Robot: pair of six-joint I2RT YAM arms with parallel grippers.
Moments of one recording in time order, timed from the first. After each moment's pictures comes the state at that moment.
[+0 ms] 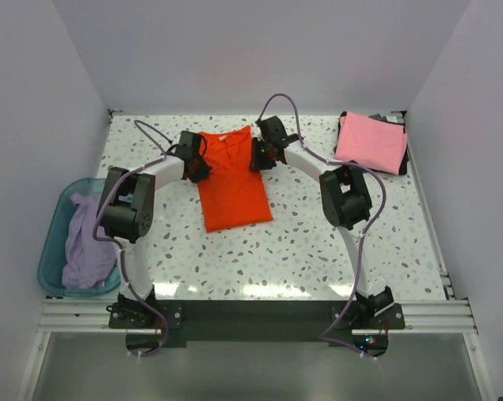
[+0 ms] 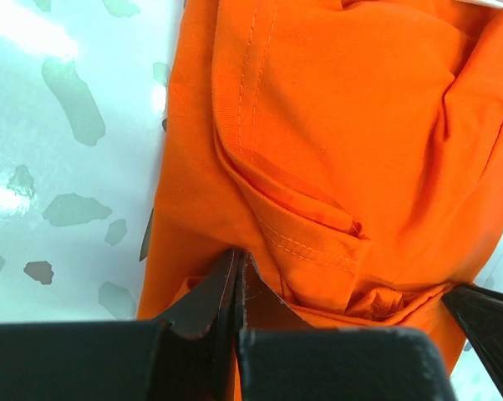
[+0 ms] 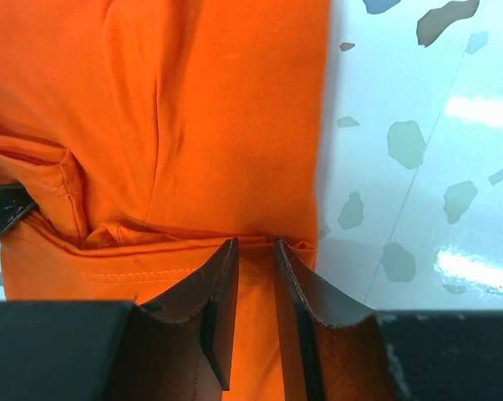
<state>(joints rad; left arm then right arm) -0.25 2.02 1.31 -0.24 -0.11 -0.83 0.49 2.38 1.96 -0.46 -0.11 0.44</state>
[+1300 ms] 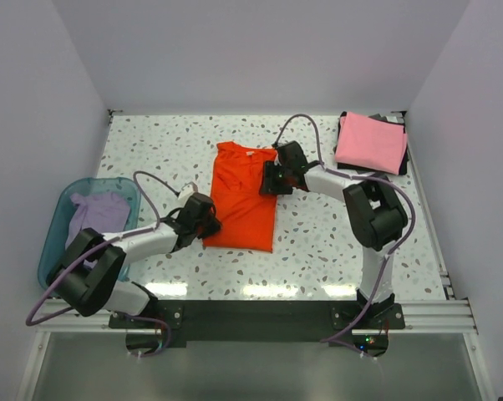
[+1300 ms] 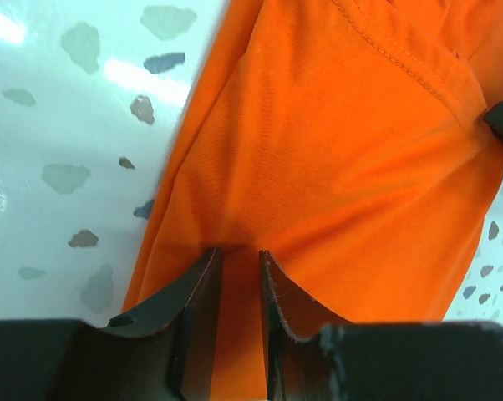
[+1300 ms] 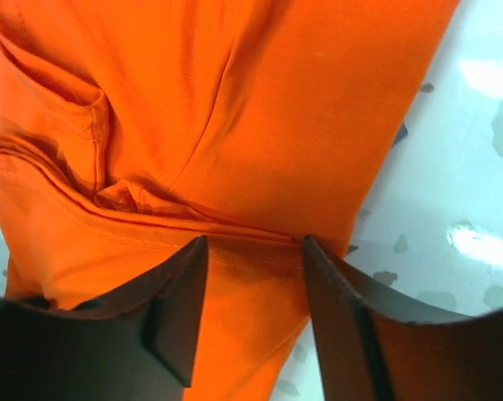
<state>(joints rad) -0.57 1.41 0.55 -0.01 -0.21 -1.00 0.49 2.00 1.31 -0.20 -0.15 0.47</state>
